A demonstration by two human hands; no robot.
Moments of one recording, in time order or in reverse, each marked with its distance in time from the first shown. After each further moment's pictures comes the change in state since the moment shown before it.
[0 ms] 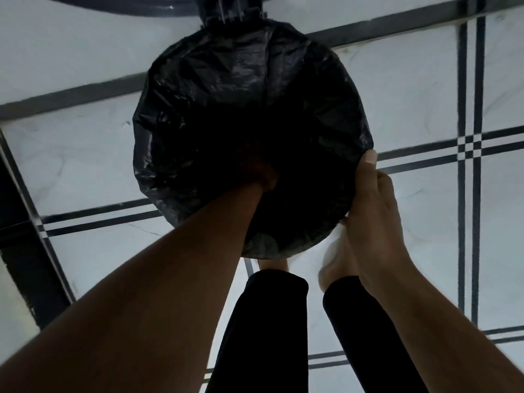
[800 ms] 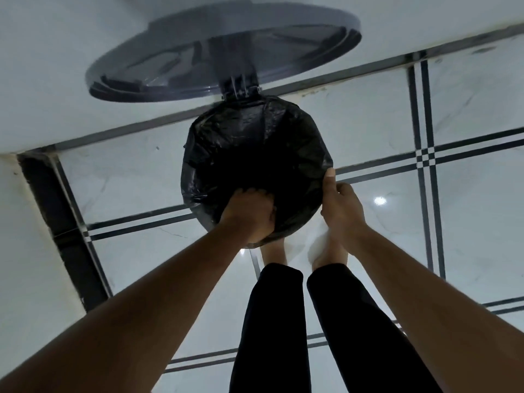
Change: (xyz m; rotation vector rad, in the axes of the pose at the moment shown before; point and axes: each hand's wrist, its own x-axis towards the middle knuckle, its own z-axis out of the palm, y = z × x) left_hand -0.182 -0.006 -0.058 0.346 0.132 0.318; right_hand -0.006 -0.024 -0.018 -0.258 -0.066 0.117
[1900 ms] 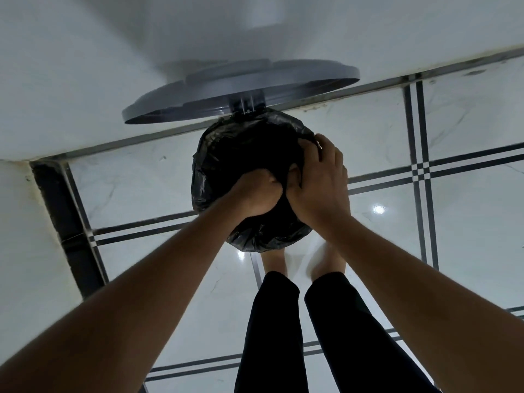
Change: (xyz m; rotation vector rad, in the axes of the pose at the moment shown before) left_hand 0.006 -0.021 -0.080 -0.696 -0.074 -0.207; right_hand -0.041 -0.083 0.002 -0.397 0.234 -0.768
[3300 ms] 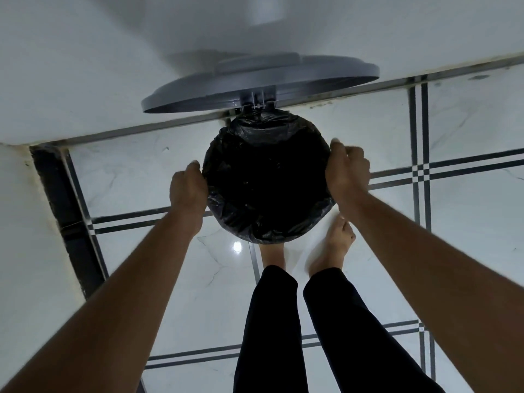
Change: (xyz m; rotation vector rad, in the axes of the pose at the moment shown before) left_hand -0.032 -0.085 -0.024 -1.023 0.543 -0.552; right_hand 0.035 0.009 -0.016 0.440 -0.033 0.704
